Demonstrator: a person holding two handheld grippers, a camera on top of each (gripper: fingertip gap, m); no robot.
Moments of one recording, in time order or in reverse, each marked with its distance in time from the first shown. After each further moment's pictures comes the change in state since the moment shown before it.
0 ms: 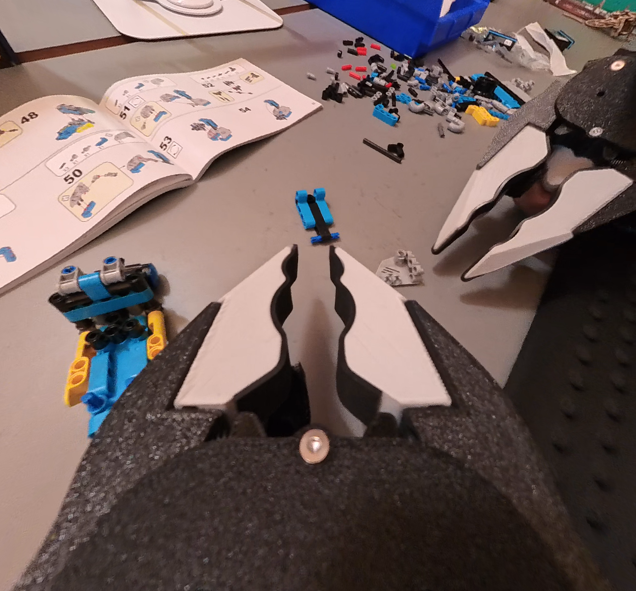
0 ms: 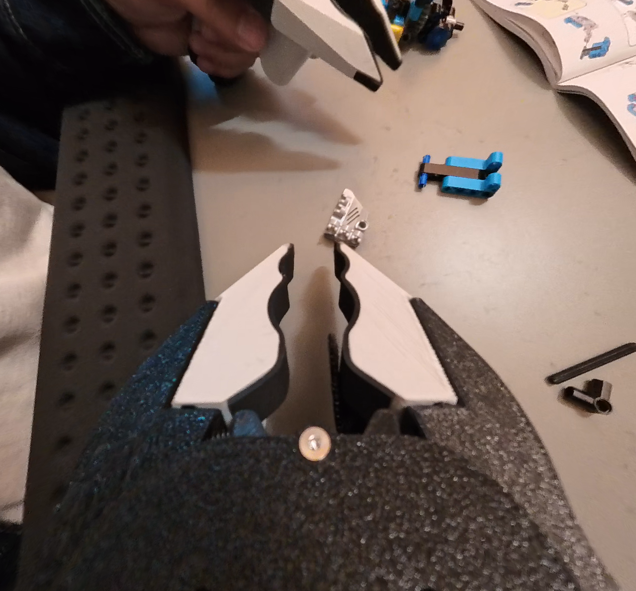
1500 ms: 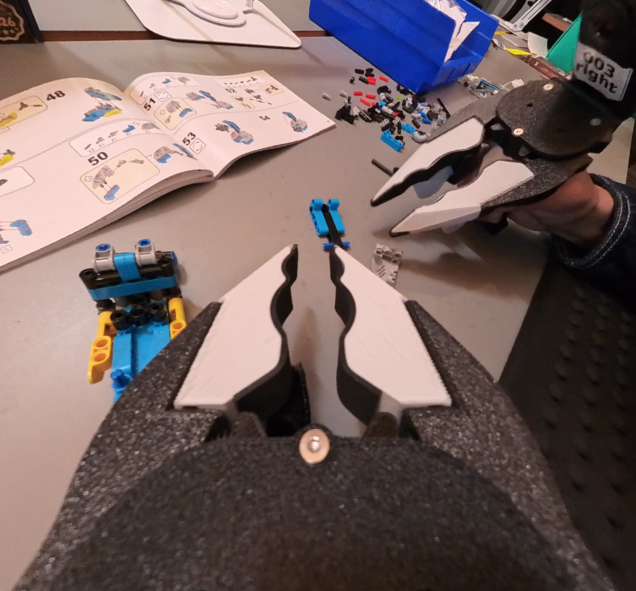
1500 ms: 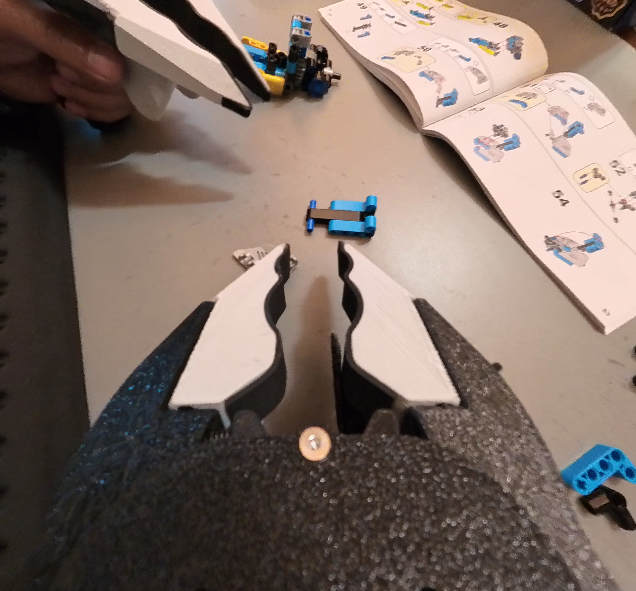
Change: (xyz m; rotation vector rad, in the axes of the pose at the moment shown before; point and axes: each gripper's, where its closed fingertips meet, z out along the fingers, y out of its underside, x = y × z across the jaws) left arm -0.015 -0.005 -0.009 0.051 0.018 -0.122; right arm 0.070 -0.026 0.010 0.056 0.178 0.022
